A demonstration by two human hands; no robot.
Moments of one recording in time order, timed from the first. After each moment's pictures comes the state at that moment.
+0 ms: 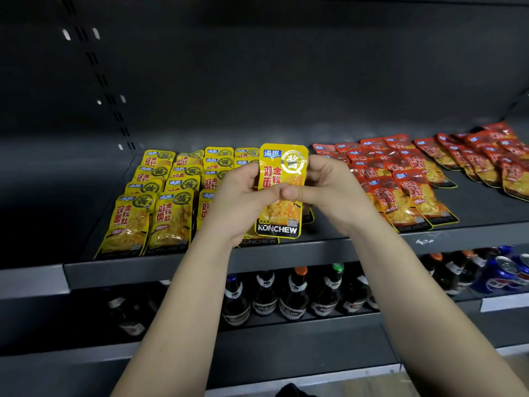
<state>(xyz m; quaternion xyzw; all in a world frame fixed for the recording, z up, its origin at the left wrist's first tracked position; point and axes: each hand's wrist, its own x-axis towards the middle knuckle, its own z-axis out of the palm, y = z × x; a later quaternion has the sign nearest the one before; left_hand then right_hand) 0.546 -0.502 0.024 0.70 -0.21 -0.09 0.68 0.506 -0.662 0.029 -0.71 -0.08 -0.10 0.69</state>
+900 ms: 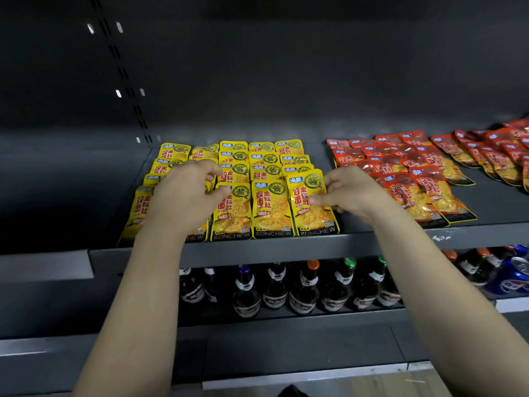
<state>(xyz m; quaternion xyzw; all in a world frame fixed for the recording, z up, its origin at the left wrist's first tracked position) 0.568 -0.414 0.031 0.94 -0.18 0.11 0.27 0.529 -0.691 0.011 -0.88 0.14 -0.01 0.46</state>
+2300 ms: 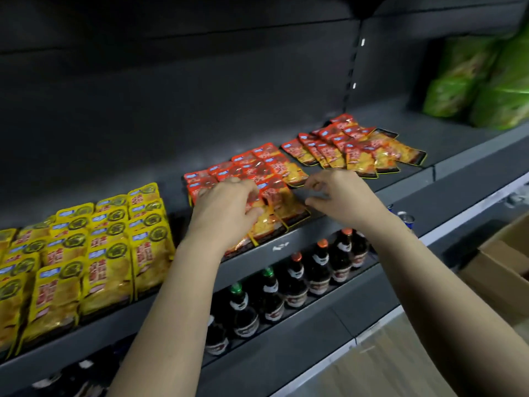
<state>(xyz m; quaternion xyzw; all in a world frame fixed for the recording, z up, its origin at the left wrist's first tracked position) 0.498 -0.692 0.057 0.88 -0.43 0.10 0.14 0.389 -0.885 0.038 -0.95 0.18 -0.20 0.15</state>
